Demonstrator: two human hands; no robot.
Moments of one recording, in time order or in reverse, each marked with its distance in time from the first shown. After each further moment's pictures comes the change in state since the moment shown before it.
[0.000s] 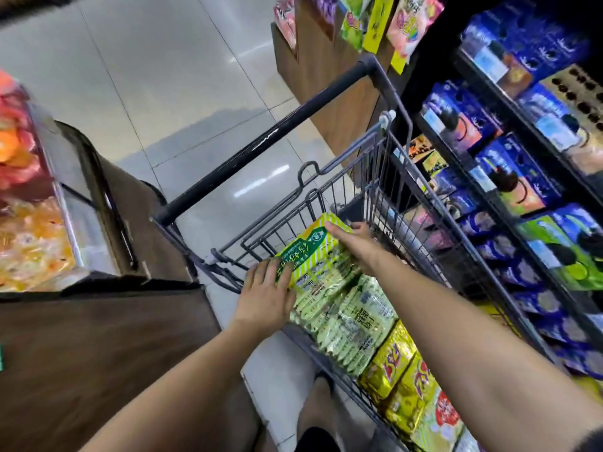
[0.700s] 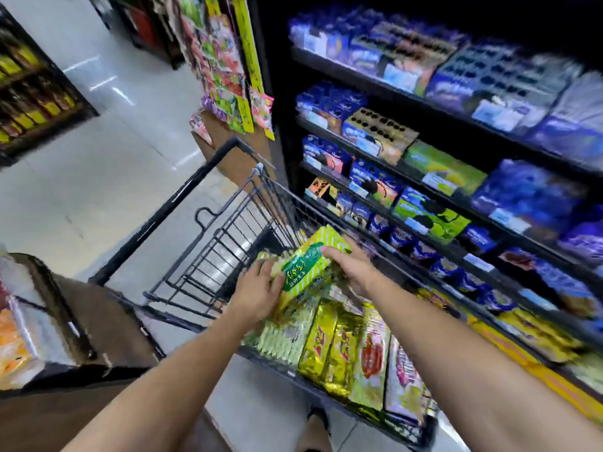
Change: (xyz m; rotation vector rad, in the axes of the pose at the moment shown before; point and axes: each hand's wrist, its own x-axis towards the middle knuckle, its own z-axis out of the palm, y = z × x) left_hand -0.002 0.171 -0.099 -0.285 -0.048 0.124; right_hand -0.177 0.085 -0.163 0.403 0.226 -0.214
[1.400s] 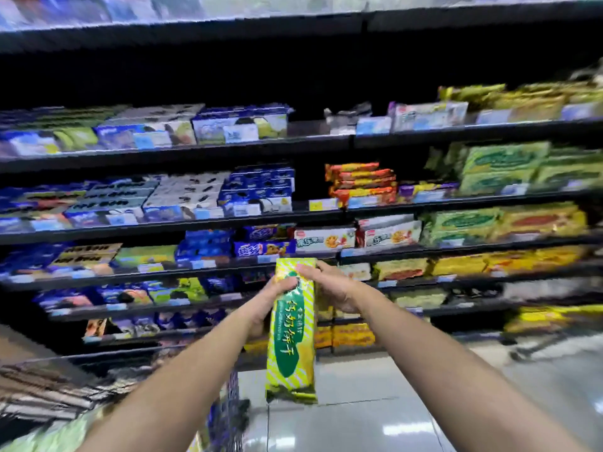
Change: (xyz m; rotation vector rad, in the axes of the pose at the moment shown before) left_hand -0.193 0.551 0.161 -0.887 -0.989 0.201; right_hand -0.373 0.111 -0.481 0.275 0.301 -0.268
